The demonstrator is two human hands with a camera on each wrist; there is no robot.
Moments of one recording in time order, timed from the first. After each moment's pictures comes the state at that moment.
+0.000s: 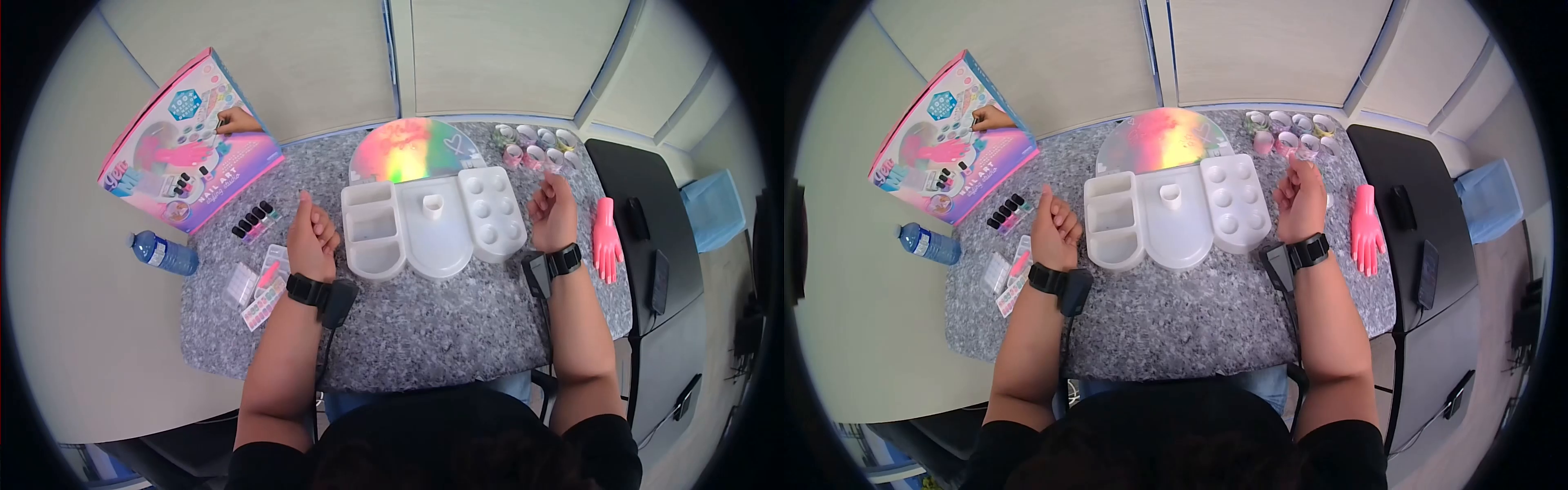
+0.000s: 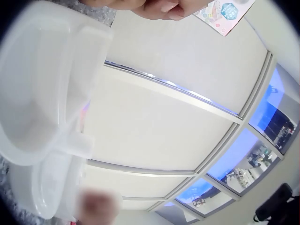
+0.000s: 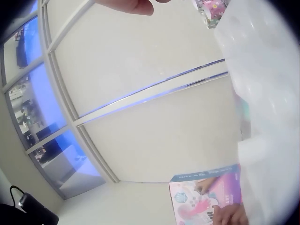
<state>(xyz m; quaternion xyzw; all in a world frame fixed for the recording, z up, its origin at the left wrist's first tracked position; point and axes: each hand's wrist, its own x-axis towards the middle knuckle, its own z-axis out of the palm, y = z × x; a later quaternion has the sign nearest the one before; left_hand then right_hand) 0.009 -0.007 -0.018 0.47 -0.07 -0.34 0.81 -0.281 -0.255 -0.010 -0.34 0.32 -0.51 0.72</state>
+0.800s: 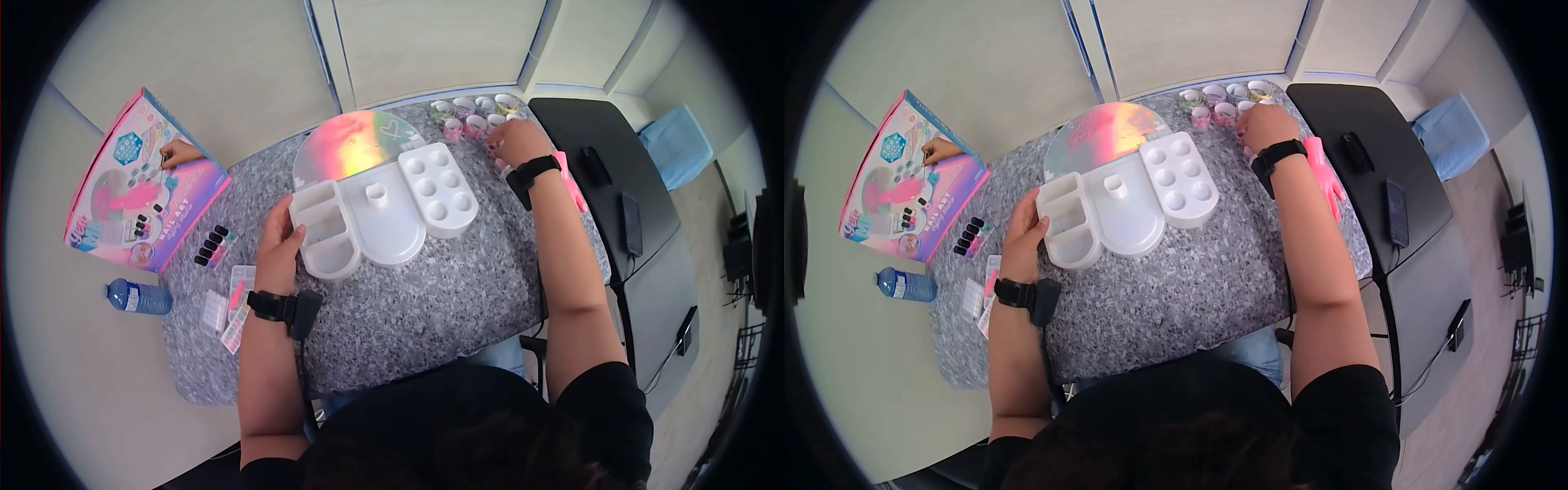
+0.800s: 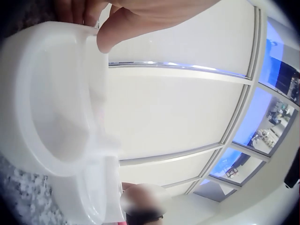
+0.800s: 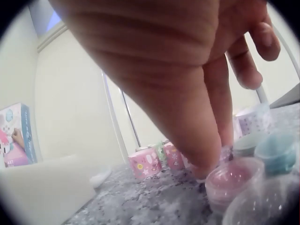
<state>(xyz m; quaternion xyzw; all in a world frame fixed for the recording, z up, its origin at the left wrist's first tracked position) 0.013 -0.003 -0.034 0.61 -0.33 -0.34 0.64 -0.316 -0.345 0.019 -0.86 0.51 -0.06 0.03</state>
